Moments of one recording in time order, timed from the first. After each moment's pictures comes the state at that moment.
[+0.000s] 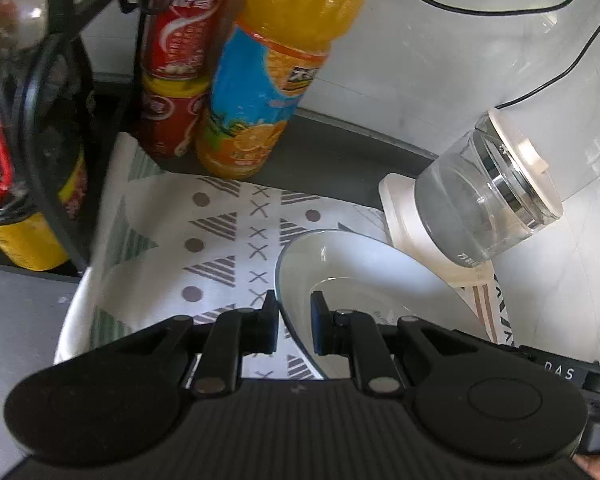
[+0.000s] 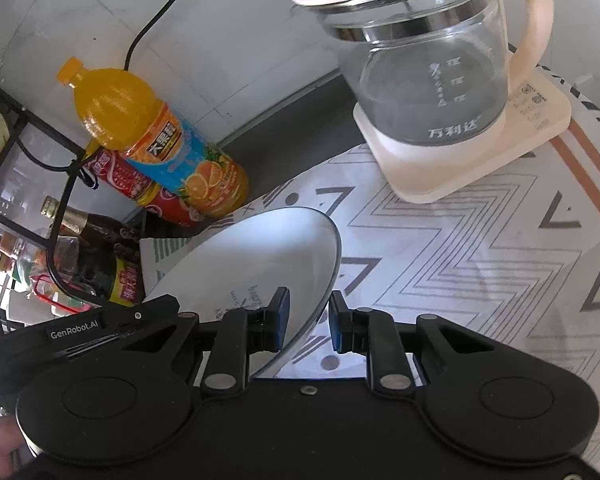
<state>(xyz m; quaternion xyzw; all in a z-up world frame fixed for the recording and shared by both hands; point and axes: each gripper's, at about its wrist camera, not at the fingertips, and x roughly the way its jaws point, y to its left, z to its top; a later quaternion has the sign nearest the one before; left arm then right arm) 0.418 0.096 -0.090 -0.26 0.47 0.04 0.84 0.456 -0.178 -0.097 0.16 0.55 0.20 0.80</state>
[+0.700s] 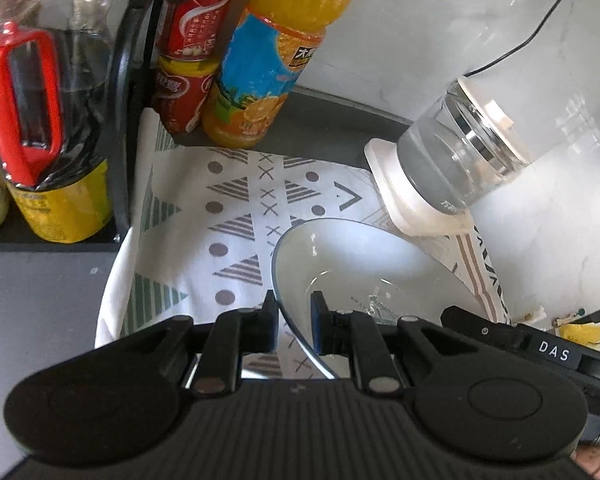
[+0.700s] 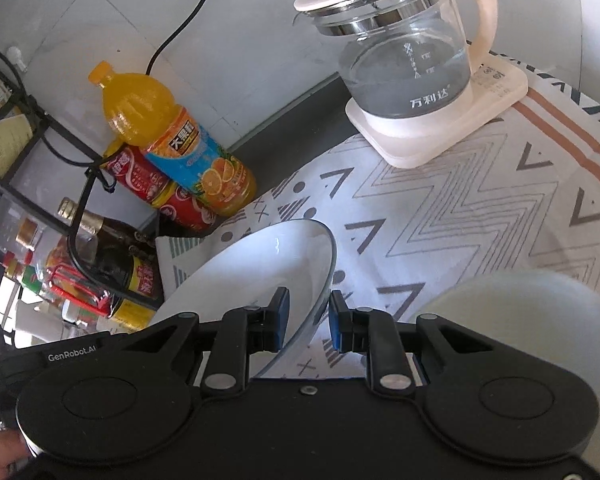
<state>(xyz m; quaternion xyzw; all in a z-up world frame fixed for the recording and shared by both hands) 0.362 0.122 -0.087 -0.24 0.48 -0.03 0.84 0.377 -0.168 -0.087 0.20 0.50 0.16 0.83</state>
